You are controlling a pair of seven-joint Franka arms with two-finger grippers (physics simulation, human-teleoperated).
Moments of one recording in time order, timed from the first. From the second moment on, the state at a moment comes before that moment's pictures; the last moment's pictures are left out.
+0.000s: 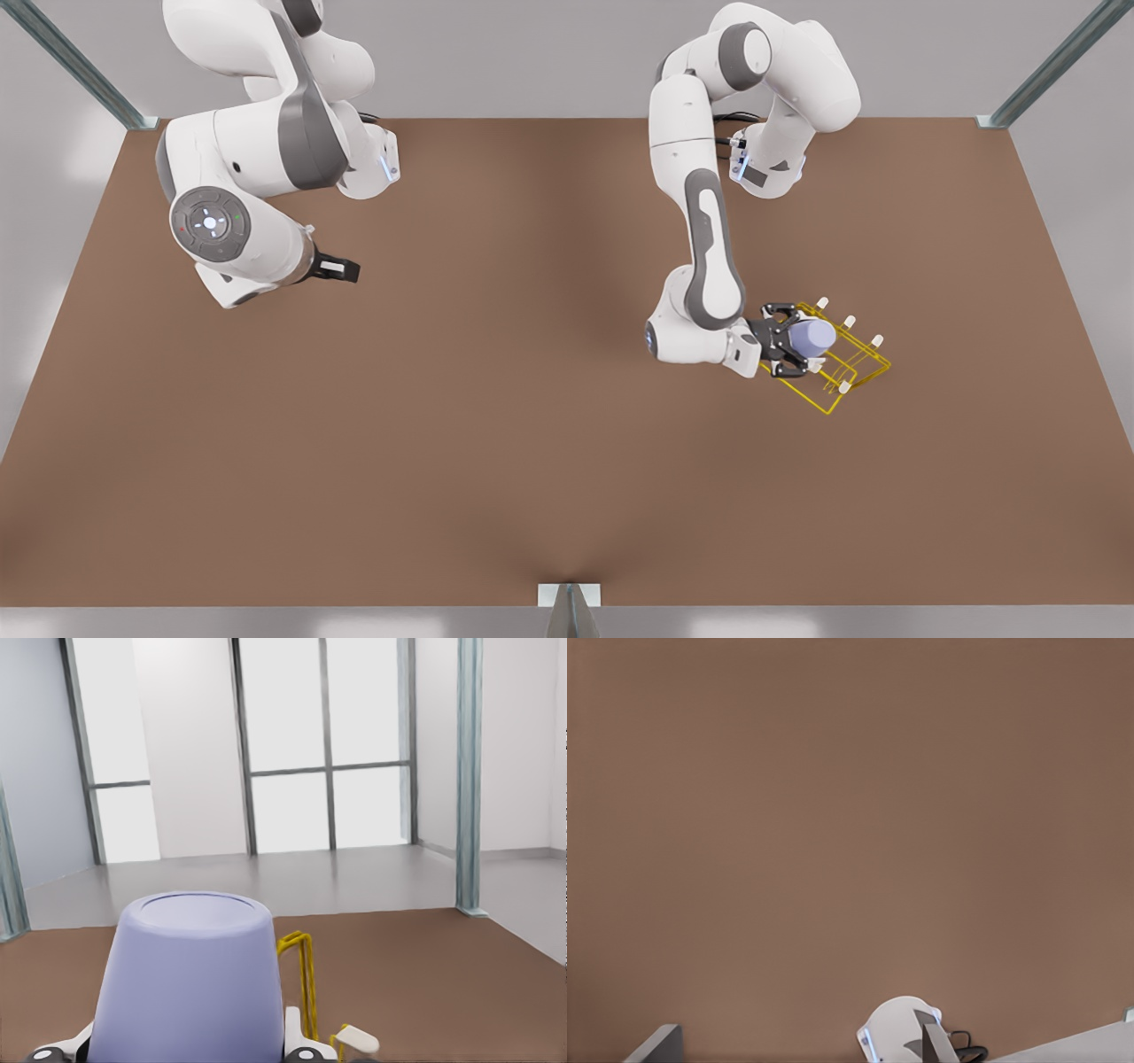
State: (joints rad) left arm -1.38 1.00 1.04 -1.83 0.43 1.73 -2.07; right arm 0.28 0.28 0.02 -1.23 -0.04 1.12 0.46
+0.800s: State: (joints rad) left arm -0.14 0.35 -0.19 -1.13 0.02 1.23 -1.18; right arm 0.29 0.28 0.02 -1.23 -0.01 1.15 0.47
